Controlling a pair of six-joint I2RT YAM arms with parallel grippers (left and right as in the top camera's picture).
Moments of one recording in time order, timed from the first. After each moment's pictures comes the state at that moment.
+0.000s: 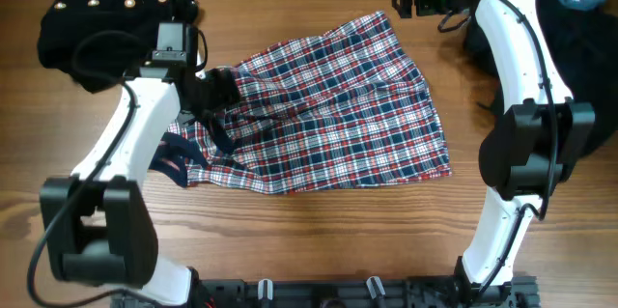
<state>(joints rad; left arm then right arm) -0.07 1.72 1.21 -0.76 0.14 -0.48 0.05 2.16 2.03 -0.88 -0.23 -0.08</state>
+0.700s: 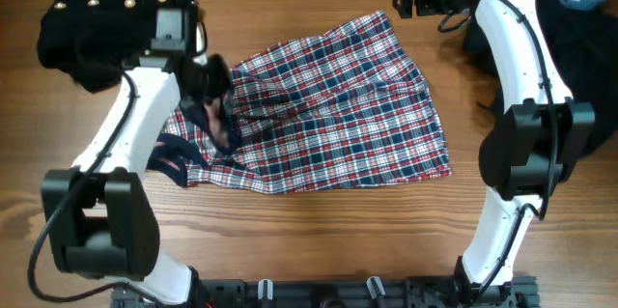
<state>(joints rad) -0.07 1.75 1.31 -0.74 0.17 -0.45 0.05 2.16 2.03 -0.88 -0.22 -0.08</state>
